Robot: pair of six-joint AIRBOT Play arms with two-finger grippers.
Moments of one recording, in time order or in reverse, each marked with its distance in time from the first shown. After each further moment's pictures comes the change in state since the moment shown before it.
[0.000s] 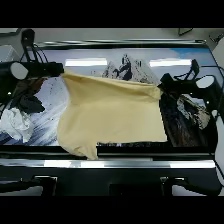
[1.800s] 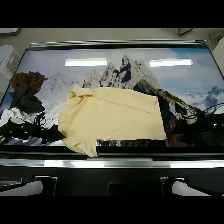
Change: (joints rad) left arm 0.461 0.072 -0.860 -0.522 -0.403 0.384; right arm -0.383 0.050 -0.330 -0.304 0.620 -0.189
